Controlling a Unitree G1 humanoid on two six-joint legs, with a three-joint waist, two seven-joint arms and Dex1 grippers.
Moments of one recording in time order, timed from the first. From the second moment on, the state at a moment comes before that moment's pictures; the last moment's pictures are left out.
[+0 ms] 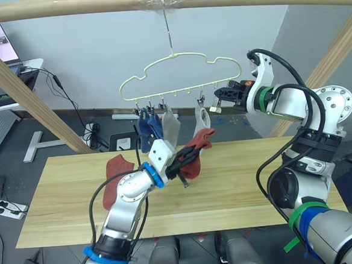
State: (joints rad) left arm -0.27 0.27 -0.20 -0.05 -0.04 -0.08 -0.66; right arm -1.05 -0.11 -0.56 -0.03 0.57 1.60 0.07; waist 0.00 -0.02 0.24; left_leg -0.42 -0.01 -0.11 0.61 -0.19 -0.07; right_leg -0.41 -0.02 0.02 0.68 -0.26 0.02
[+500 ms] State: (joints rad) left arm -0.35 0.20 -0.22 0.05 0.03 -0.18 -0.55; right arm -1.05 -0.13 -0.56 -0.02 0.69 1.61 -0.02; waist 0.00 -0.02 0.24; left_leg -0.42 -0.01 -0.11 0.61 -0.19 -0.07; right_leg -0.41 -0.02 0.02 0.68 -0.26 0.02
